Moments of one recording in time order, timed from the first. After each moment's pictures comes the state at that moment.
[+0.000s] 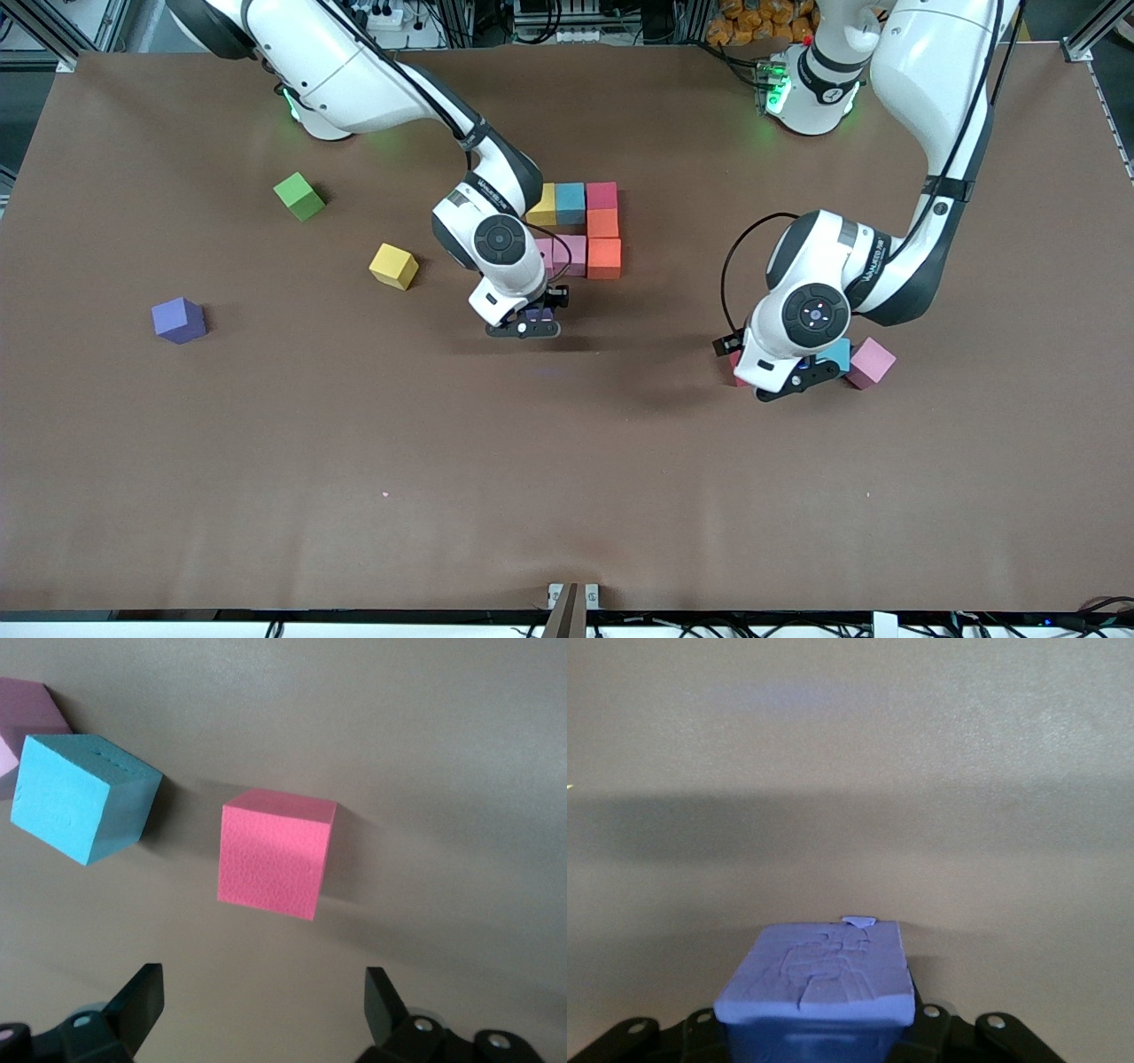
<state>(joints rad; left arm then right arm) -0.20 0.54 -0.21 -1.68 0.12 1.95 -0.79 0.50 0.71 0.27 -1.72 -0.10 2.38 0.78</state>
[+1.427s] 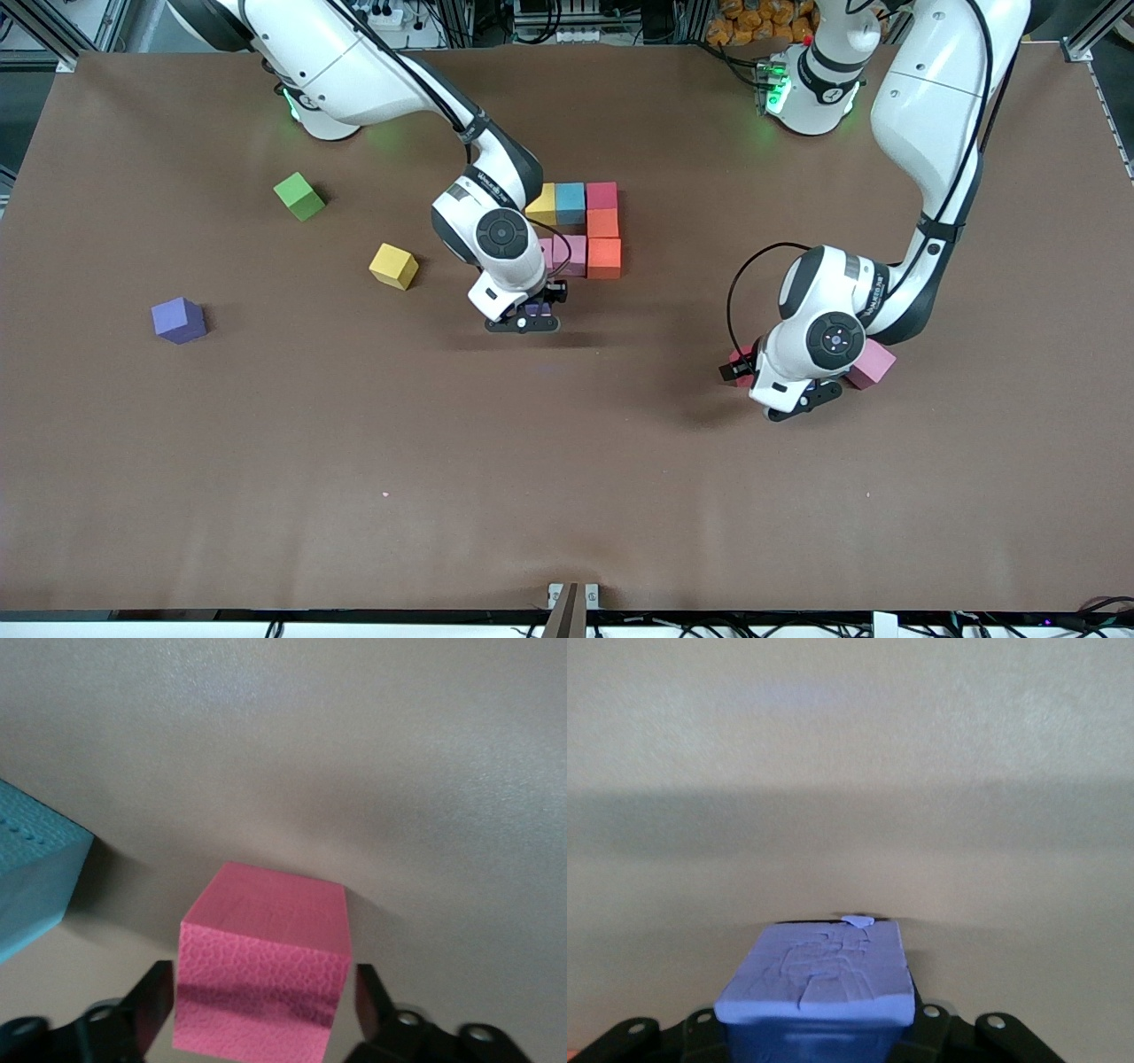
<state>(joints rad) -0.15 0.65 -0.19 -1.72 0.06 2.18 -0.74 0.51 0.68 0.26 -1.75 -0.10 2.35 0.79</state>
